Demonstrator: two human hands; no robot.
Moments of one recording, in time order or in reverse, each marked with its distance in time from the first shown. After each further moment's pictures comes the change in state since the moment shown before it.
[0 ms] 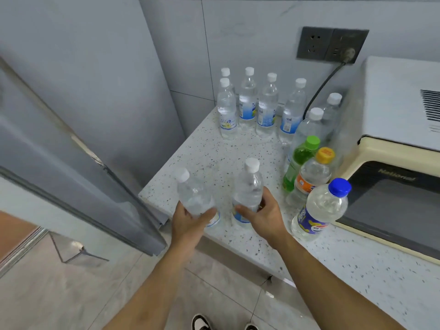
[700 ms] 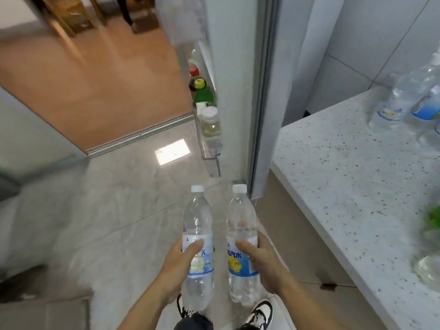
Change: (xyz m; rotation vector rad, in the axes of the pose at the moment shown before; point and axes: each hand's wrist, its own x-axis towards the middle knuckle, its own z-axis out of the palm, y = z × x) left_hand -0.211 -0.101 -0.201 -0.293 0.287 -0.443; right_hand -0.162 0.036 0.159 0.103 -0.846 0.512
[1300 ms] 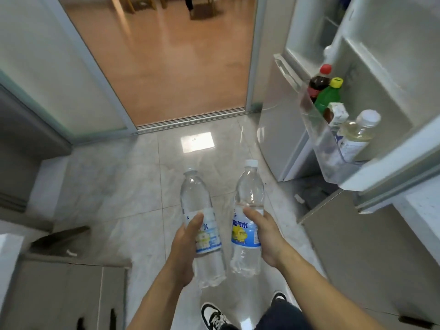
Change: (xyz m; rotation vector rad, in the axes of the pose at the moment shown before) left_hand -0.031 0.016 -0.258 -0.329 0.194 0.083; right_hand 0.086 0.032 0.282 -0.063 -0.070 0.091
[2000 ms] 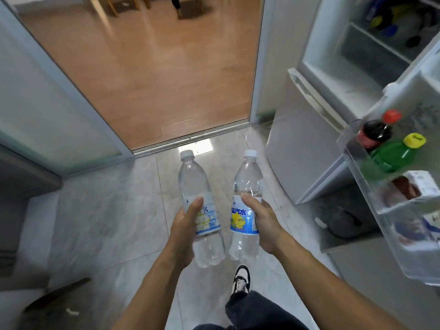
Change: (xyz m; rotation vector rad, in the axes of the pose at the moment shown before) left_hand 0.234 0.192 -0.027 0.057 -0.039 0.048; right_hand 0.245 -0.122 0.090 0.027 0.064 -0.012
